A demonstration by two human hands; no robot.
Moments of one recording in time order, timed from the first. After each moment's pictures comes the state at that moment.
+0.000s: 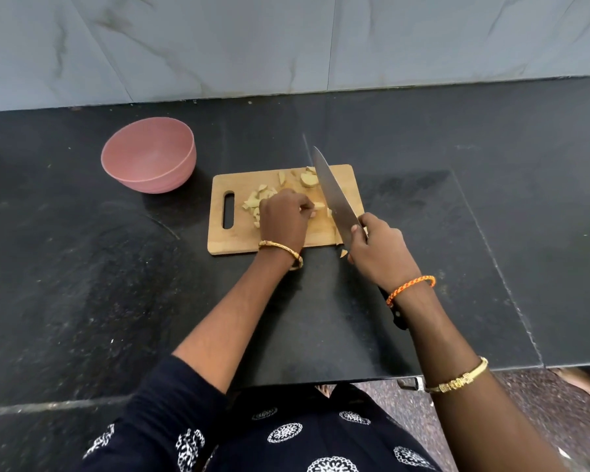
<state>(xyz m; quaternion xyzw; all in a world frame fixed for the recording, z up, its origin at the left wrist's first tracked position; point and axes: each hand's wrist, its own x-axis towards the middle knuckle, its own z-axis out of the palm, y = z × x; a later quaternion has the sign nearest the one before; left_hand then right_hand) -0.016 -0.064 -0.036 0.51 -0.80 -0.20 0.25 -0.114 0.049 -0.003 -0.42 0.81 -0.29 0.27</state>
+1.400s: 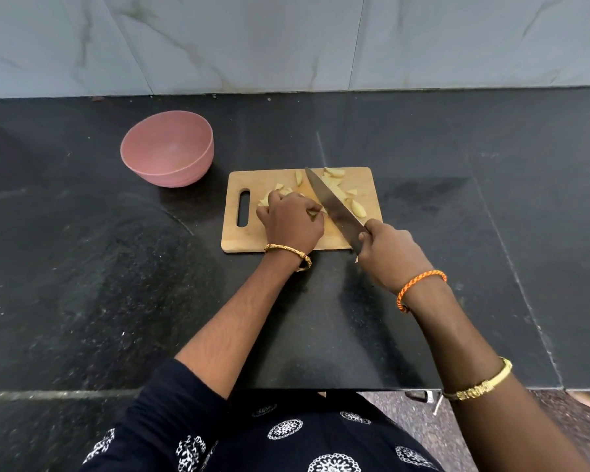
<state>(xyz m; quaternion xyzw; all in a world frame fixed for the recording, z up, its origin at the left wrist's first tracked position) -0.007 -0.065 -0.035 0.58 -0.77 -0.19 0.18 -0.106 0.036 0.012 -0.47 0.83 -0.12 0.27</state>
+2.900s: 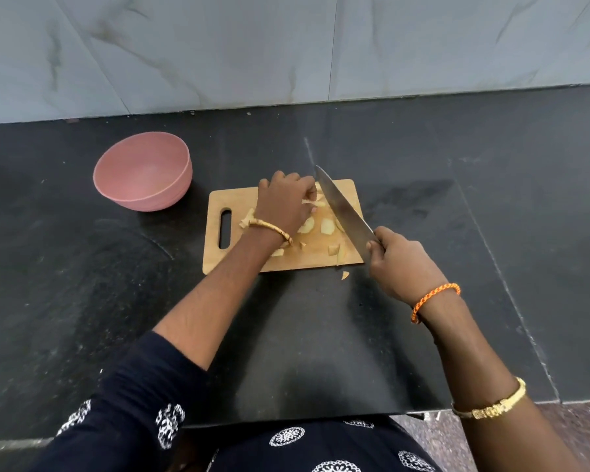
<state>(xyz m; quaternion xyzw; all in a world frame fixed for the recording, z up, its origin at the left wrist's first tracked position) -0.031 -0.117 -0.022 0.43 -0.89 -0.10 0.12 -0.142 0.041 0.008 -0.44 0.84 -0.16 0.28</state>
